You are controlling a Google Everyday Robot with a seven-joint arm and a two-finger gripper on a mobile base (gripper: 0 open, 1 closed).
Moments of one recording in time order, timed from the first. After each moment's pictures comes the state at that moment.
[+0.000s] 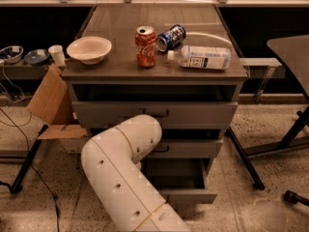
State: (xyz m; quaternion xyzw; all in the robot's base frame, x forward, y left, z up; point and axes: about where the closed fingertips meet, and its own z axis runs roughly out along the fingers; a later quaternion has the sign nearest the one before) arm 0.561 0.146 0.145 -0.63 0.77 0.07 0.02
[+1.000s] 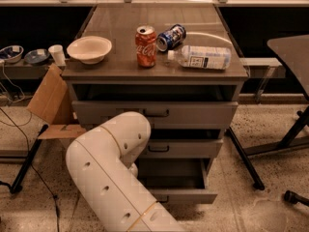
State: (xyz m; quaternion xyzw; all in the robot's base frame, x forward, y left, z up) arm 0.508 0.134 0.154 -0.64 0.76 0.06 -0.04
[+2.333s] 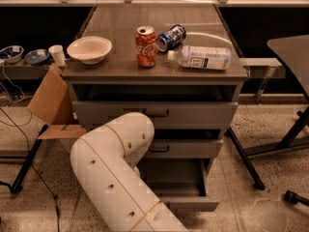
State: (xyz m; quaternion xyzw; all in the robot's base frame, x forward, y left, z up) arm 0.473 0.118 0.153 -0.64 0.76 0.07 -0.08
